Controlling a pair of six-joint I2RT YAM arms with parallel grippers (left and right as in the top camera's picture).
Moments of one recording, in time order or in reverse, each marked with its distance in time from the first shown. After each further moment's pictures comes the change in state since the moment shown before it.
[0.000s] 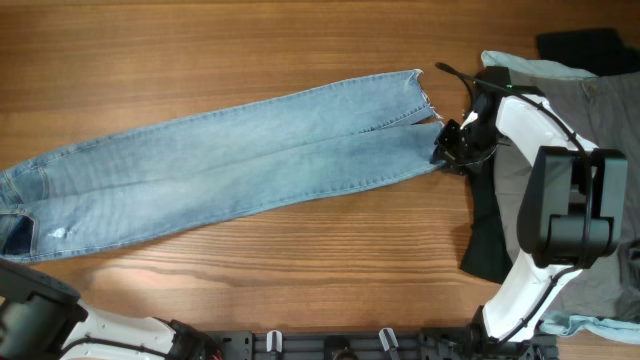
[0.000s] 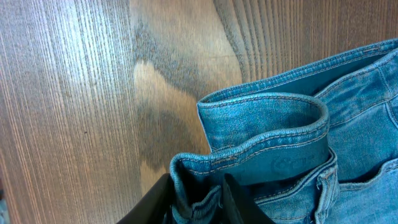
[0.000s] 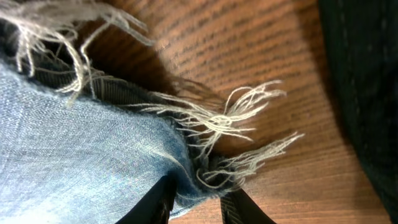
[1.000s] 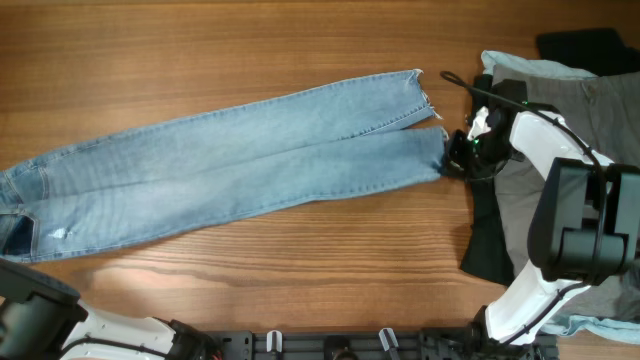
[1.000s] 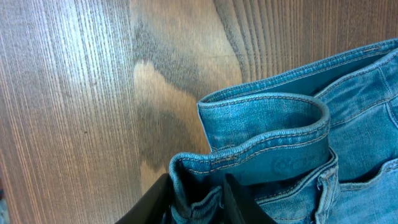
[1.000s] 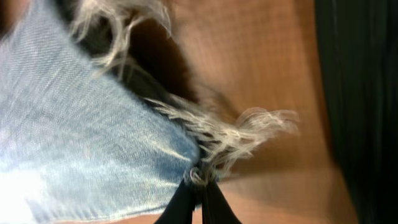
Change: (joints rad) left arm 0.000 0.000 0.000 -0.001 0.000 0.000; right arm -0.061 -0.085 -0.125 0.042 -0.086 -0.211
